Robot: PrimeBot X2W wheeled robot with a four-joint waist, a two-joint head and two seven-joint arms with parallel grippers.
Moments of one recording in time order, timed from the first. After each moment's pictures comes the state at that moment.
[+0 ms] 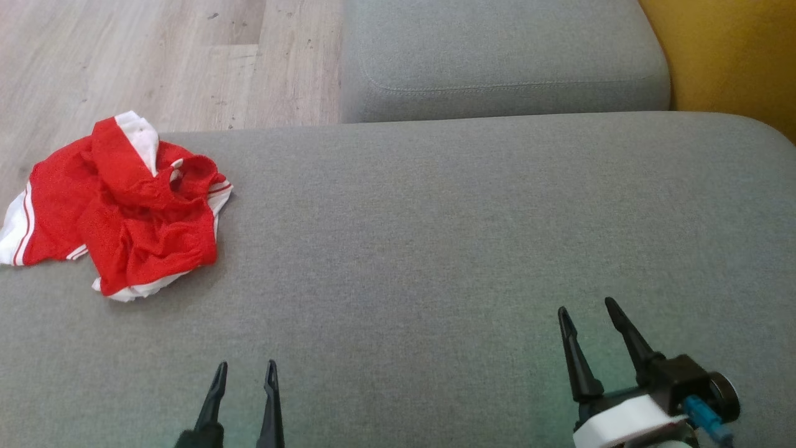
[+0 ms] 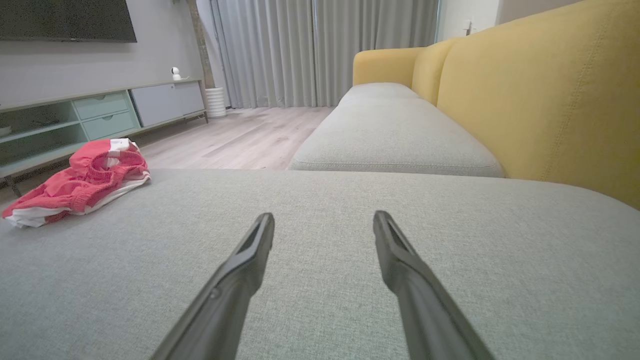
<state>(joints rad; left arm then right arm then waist) 0.15 0.06 -0.20 0.26 -0.16 0.06 -0.24 0.08 -0.04 0.12 0.24 0.05 0.12 -0.24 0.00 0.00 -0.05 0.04</state>
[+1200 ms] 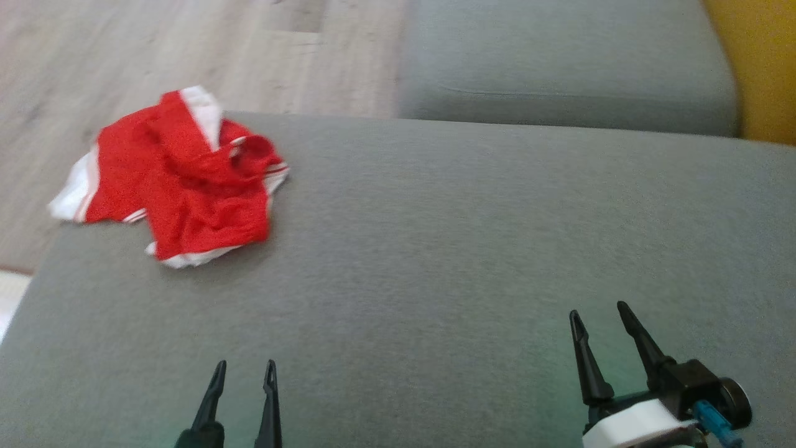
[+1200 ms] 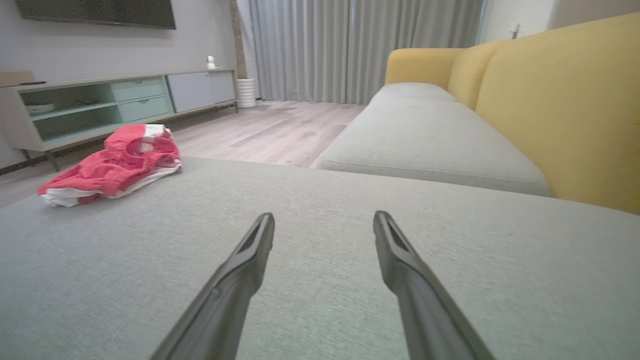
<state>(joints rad) 0.15 0.08 -0.22 0.26 -0.15 0.08 -0.25 0.10 -0.04 0.09 0.24 0.03 0.12 -0.25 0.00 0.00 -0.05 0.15</state>
